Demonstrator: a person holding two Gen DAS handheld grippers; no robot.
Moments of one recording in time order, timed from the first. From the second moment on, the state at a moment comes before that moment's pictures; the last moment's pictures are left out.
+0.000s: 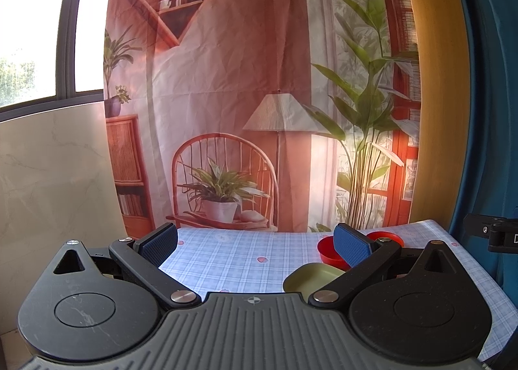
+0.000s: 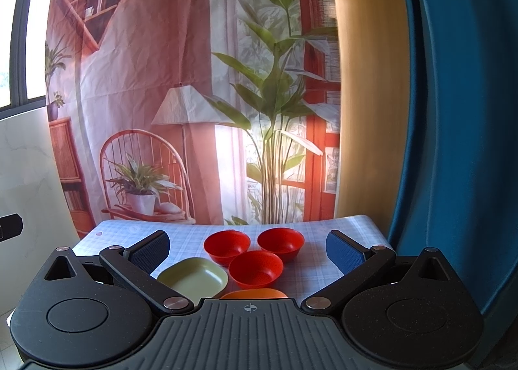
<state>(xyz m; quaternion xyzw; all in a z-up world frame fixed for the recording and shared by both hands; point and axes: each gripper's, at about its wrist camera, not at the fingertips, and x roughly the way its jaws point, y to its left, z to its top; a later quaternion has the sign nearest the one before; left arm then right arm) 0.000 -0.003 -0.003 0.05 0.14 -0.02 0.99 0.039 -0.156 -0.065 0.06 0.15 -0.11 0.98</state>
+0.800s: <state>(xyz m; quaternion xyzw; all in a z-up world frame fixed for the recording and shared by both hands) 0.071 -0.016 -0.087 0.04 0.18 -0.01 0.98 0.108 -0.173 -0.160 0.10 0.16 -0.06 0.98</state>
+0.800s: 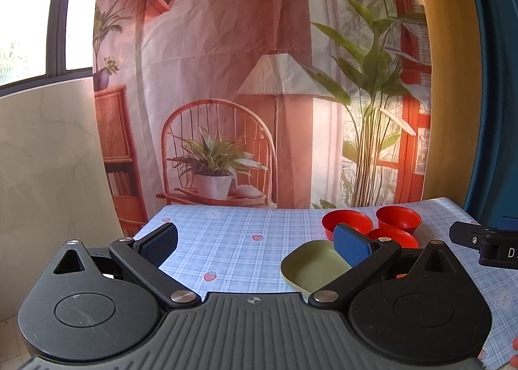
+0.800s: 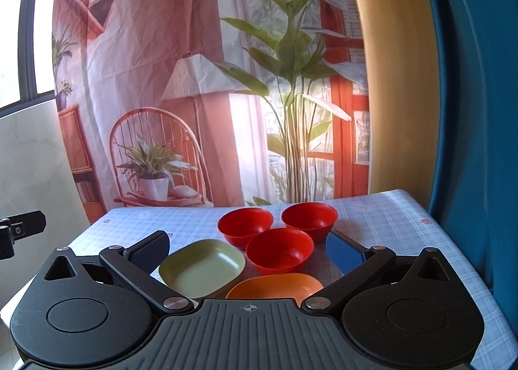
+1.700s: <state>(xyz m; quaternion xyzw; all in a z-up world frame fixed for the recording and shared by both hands) 0.123 0.001 -0.143 0.03 0.26 0.00 0.97 0.163 -0.169 -0.198 0.07 0.21 -0.02 0.97</state>
